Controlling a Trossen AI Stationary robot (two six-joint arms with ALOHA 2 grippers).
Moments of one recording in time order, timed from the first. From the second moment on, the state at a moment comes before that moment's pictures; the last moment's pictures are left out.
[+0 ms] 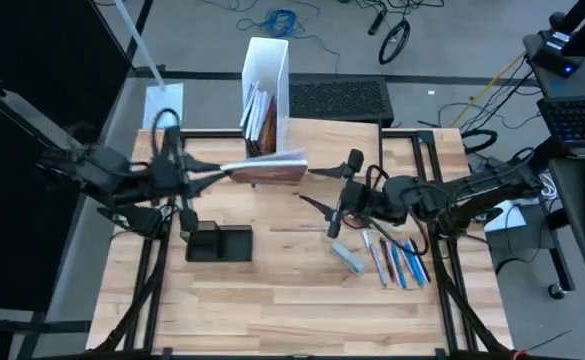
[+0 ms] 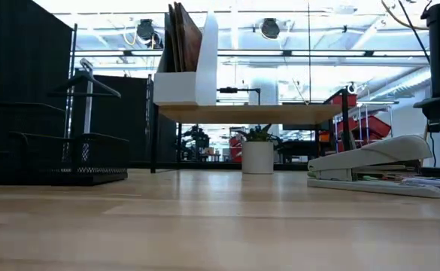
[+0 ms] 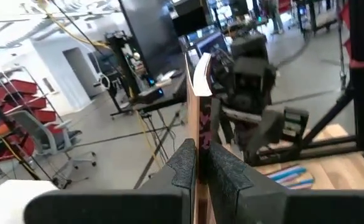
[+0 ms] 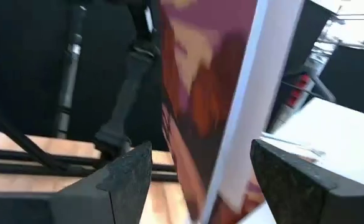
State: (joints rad) left arm -0.42 1.11 1.57 -0.50 -0.63 0.35; right arm 0.25 1.33 1.23 0.15 0.55 -0.32
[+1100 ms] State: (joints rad) left arm -0.42 1.19 1.57 -0.53 -0.61 0.35; right arm 0.23 1.34 1.24 0.01 0.36 -0.14
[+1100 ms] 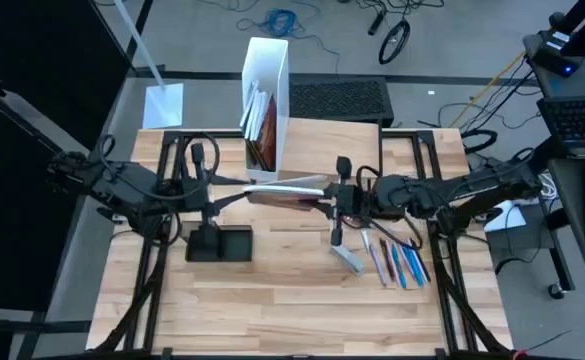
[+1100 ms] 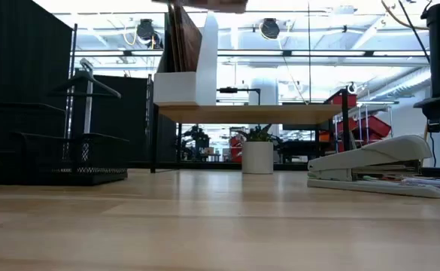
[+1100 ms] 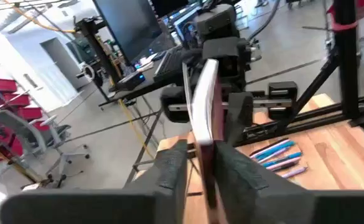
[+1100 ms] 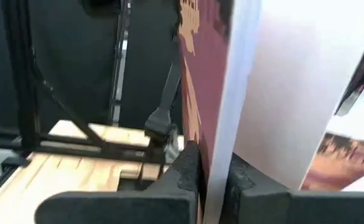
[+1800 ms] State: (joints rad) left arm -0.42 1.19 1.57 -0.66 -0.76 0.35; right arm 0.23 1.36 0.79 0.24 0.33 0.58
